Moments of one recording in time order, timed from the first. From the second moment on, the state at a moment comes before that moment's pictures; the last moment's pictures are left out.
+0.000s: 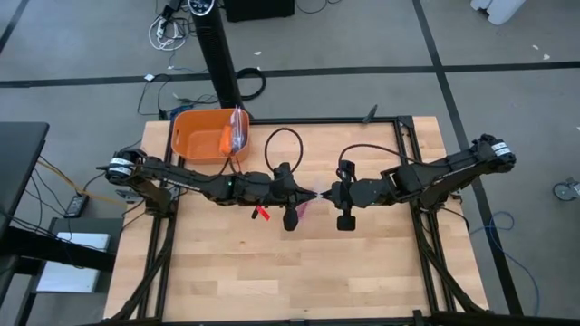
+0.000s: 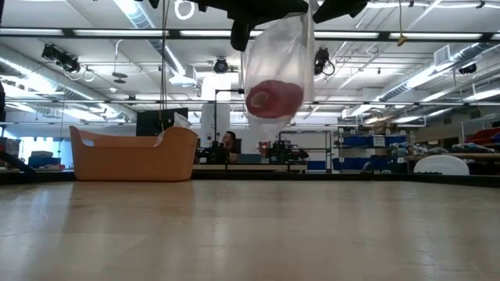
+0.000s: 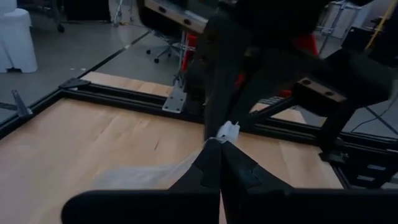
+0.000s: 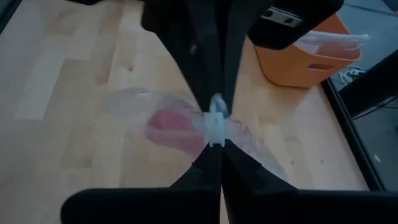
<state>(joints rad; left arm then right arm) -0.13 1.60 1.08 0.36 -0.21 -0.21 0.29 1.29 1.14 -0.53 0.44 0.05</state>
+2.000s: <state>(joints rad) -0.07 1.60 0.69 0.52 -0.31 -0.39 -0.01 1.51 0.82 0.22 0.18 0.03</state>
